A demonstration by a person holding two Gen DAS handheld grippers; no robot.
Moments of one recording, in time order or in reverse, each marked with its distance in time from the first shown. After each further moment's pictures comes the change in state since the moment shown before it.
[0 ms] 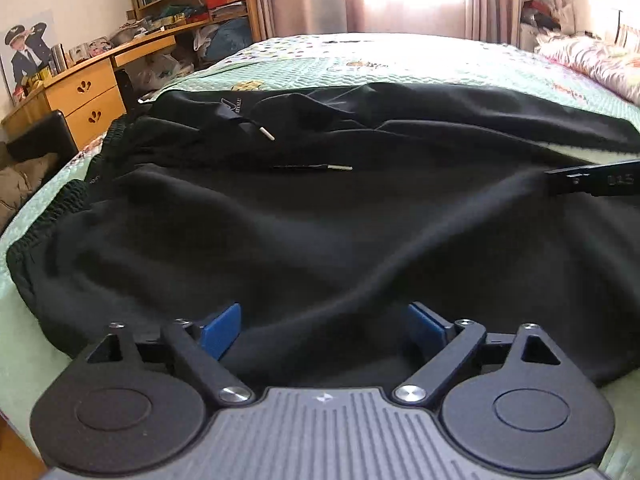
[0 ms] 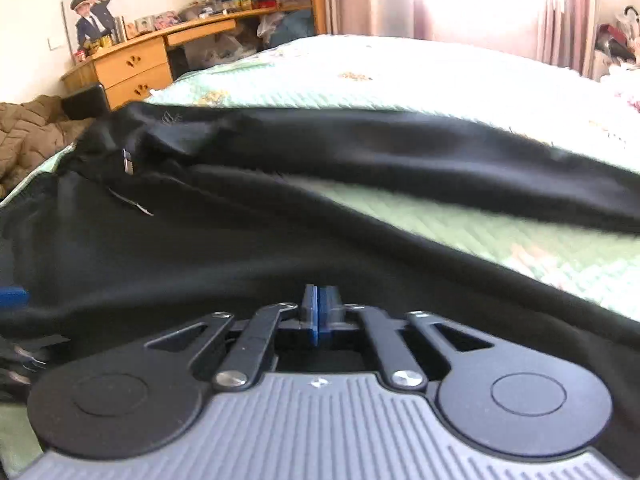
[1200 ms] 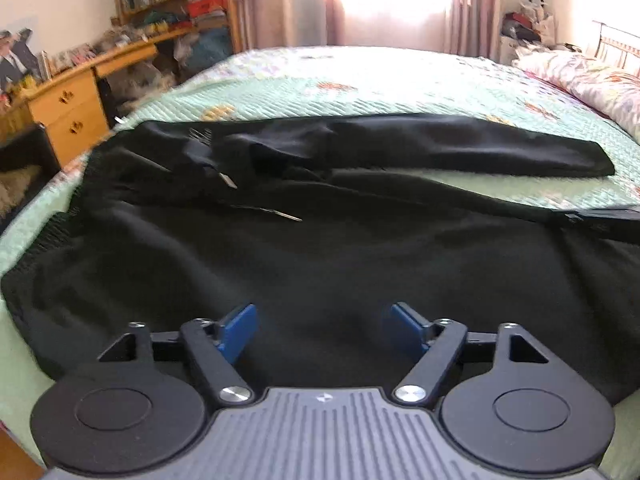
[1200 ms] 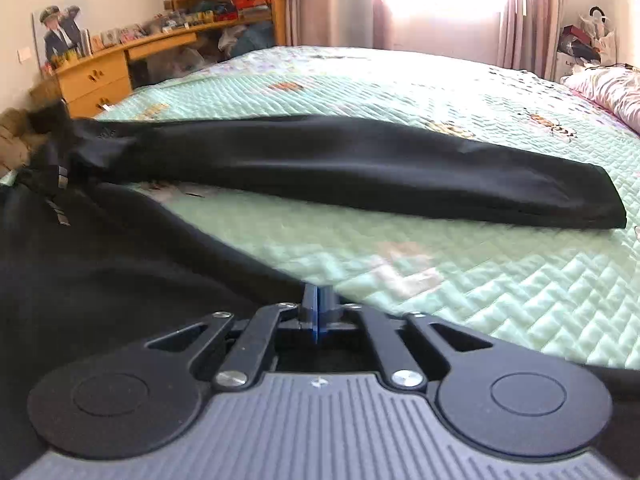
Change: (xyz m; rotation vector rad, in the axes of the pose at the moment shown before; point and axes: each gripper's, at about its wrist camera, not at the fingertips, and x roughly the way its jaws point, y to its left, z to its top) left arm -0.033 -0.021 0.030 -0.003 -0.027 -0.048; right arm -0.025 -0.064 -0.015 0.059 -0.051 -0.126
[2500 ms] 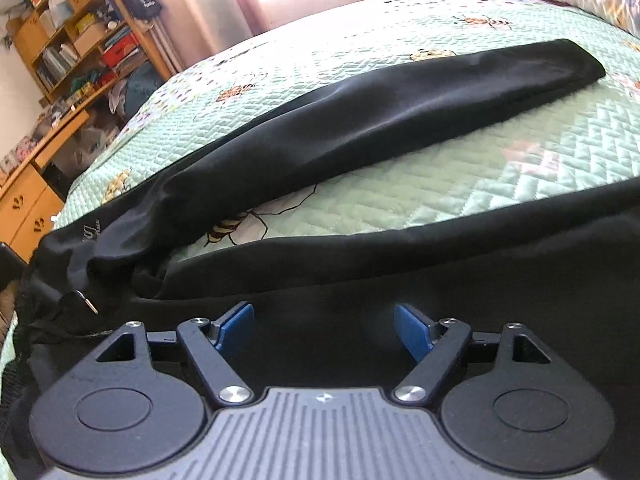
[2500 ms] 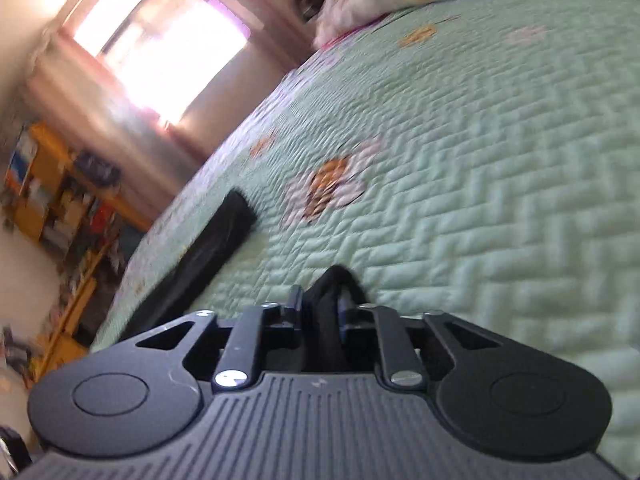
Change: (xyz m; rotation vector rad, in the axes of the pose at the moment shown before) left arm 0.105 -0.149 0.061 0.349 0.083 0.045; right arm -0.165 -0.286 -0.126 0.898 -0.286 -0.143
